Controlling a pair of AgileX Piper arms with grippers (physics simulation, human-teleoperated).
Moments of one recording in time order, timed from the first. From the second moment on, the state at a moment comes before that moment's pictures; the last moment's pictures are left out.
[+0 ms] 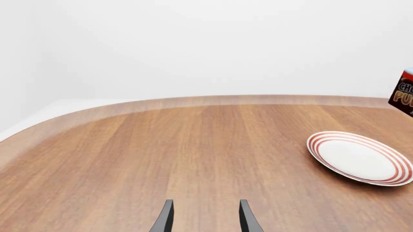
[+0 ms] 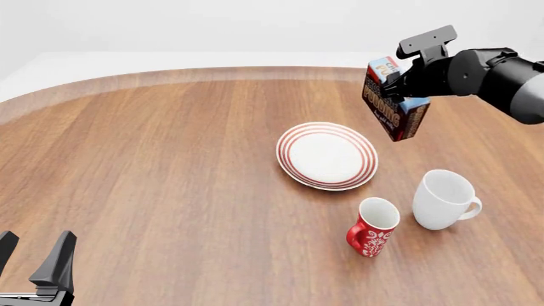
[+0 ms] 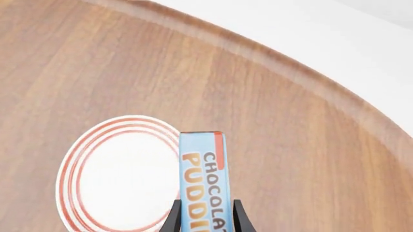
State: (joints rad) left arm 0.00 0.00 0.00 0.00 0.00; right arm 0.07 1.73 -1.50 0.43 -0.27
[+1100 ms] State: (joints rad) left arm 0.00 0.00 0.00 0.00 0.00; right arm -0.16 1.93 -1.32 0.17 -0.32
